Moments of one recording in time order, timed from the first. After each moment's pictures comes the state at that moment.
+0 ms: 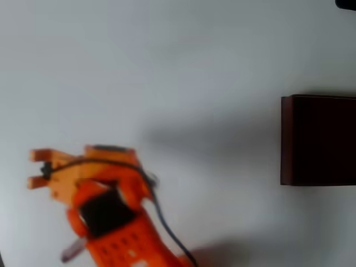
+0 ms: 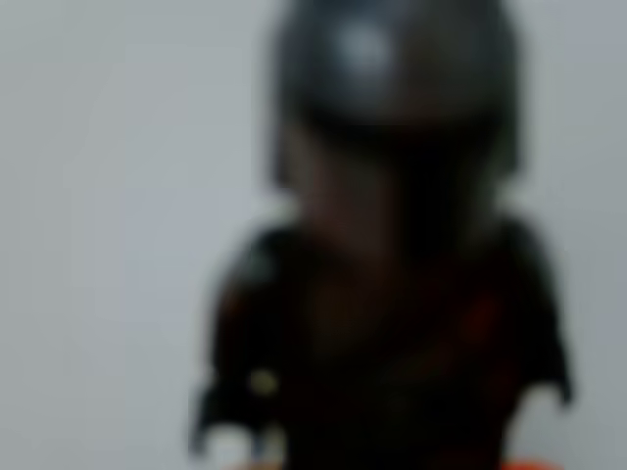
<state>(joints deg) -25.2 114.9 103.7 88.2 29.8</state>
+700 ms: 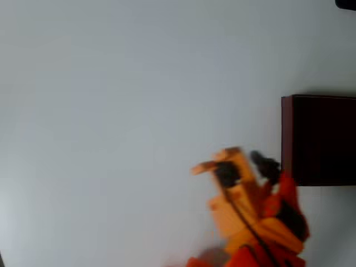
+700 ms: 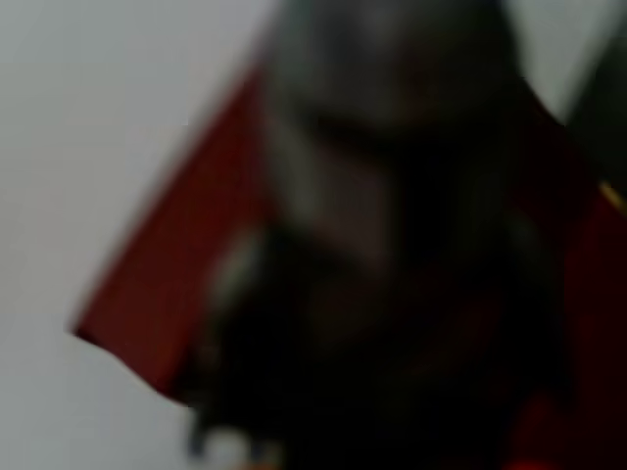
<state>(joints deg) 31.3 147.8 121.5 75.7 16.0</state>
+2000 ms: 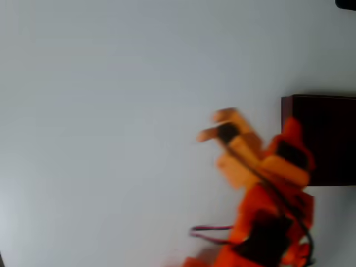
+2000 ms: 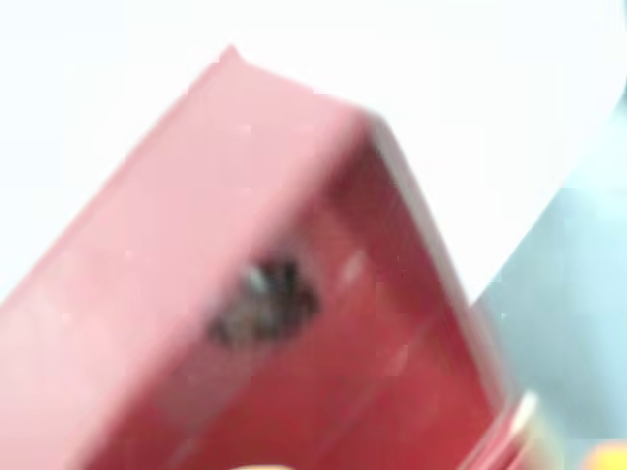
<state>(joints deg) 21.4 129.8 121.2 59.6 1.0</state>
